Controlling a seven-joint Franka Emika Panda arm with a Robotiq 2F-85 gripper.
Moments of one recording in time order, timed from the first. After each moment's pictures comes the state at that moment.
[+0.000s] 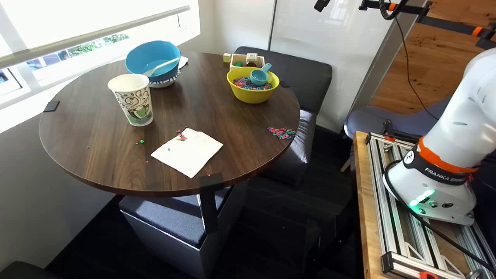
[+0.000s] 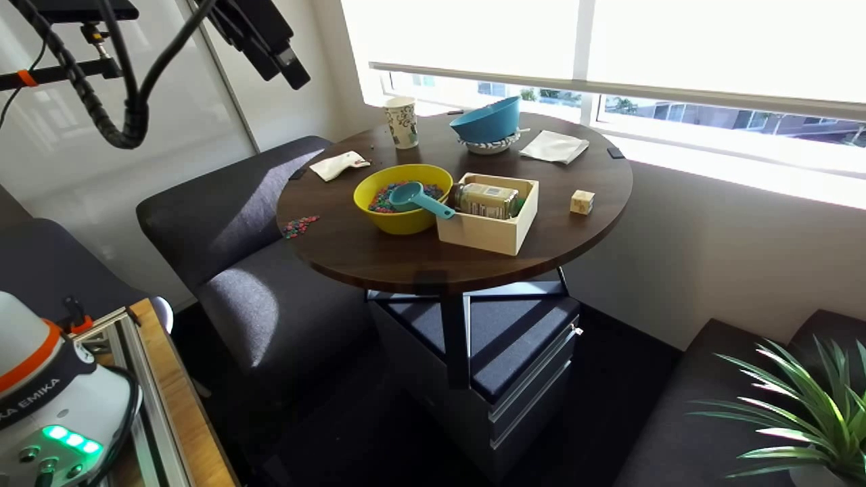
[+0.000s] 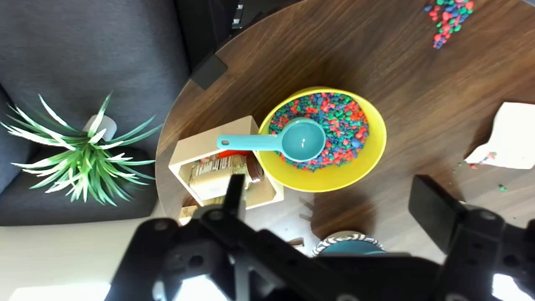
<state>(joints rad) -0.13 -0.73 -0.20 -2.53 -0.10 2.16 -0.22</state>
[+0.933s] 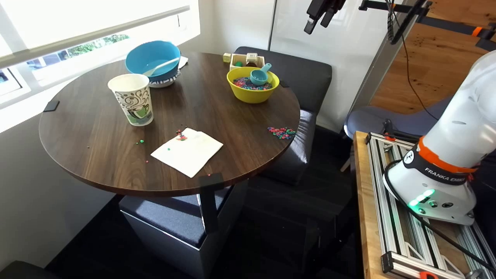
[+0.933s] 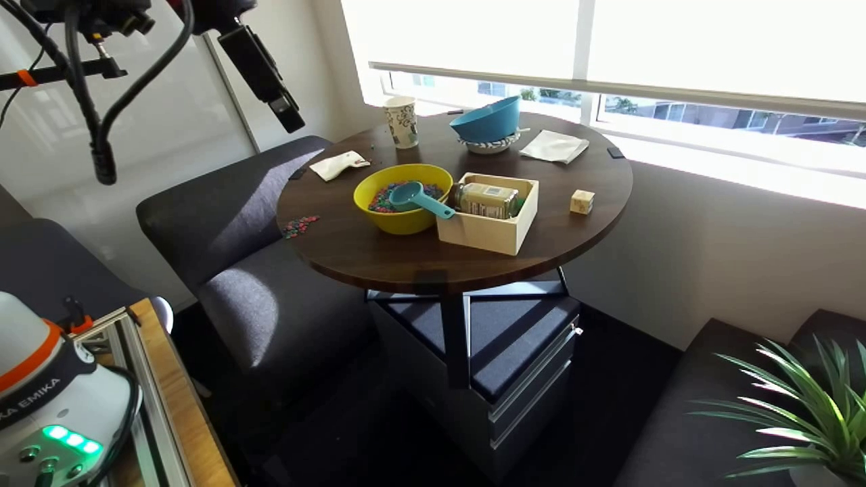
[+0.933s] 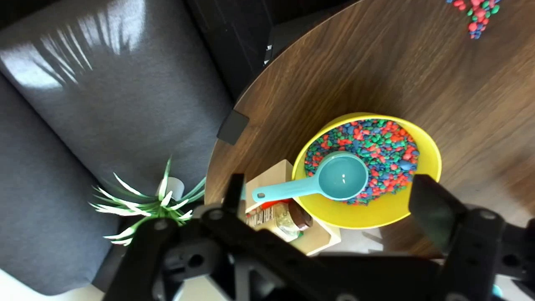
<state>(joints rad) -0.23 -0.67 -0.05 -2.59 -0.16 2.19 0.16</state>
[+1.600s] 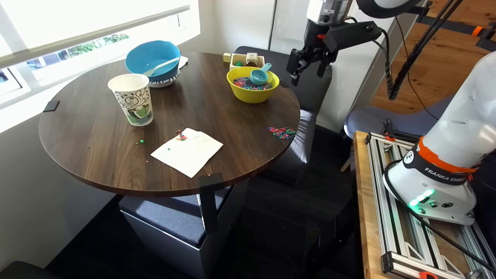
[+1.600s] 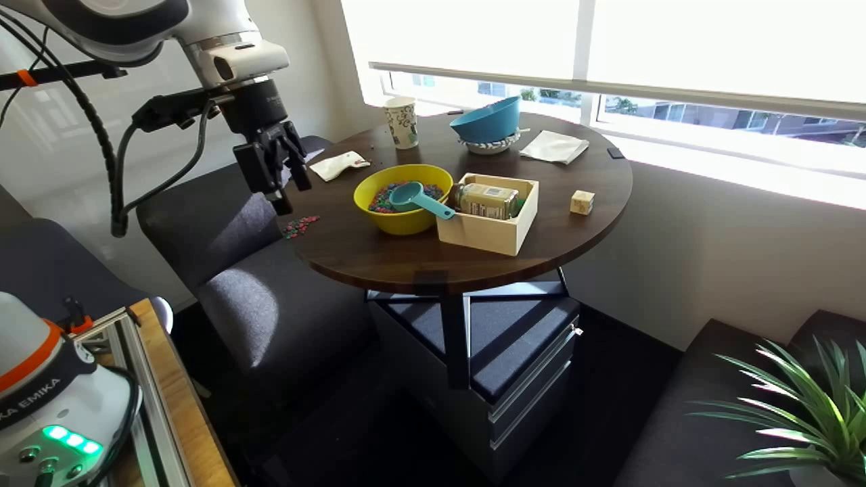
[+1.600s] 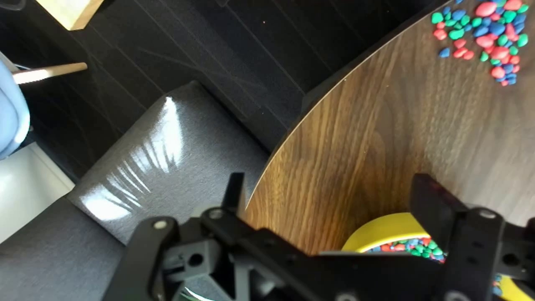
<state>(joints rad) -0.27 -0.47 0.16 -2.69 -0.16 2.26 0.67</state>
